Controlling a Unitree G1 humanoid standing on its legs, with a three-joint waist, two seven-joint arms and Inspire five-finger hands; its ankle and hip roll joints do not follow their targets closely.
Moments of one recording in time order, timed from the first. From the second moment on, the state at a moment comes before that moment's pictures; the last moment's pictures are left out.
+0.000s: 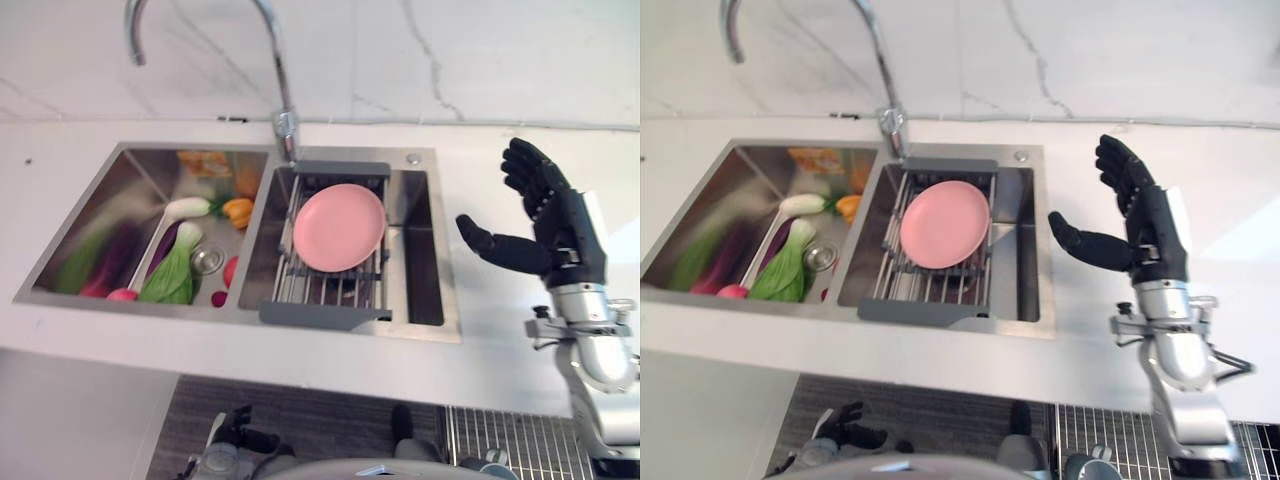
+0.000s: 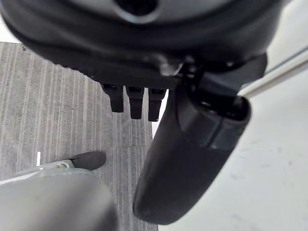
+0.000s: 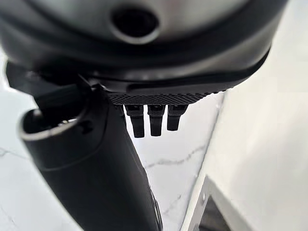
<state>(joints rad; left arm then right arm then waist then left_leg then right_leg) 0.01 0.15 -0.13 1.24 -0.01 -0.15 0.17 0.18 -0.65 -0.22 -0.33 0.22 -0.22 -0.05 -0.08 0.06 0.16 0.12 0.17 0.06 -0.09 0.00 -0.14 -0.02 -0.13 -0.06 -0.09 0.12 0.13</state>
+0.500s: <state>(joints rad) 0.01 0.16 -0.09 1.24 0.01 -0.15 0.15 -0.07 -0.80 0.14 -0.52 -0.23 -0.24 0.14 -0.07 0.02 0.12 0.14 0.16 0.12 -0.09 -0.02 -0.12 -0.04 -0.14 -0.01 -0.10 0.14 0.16</state>
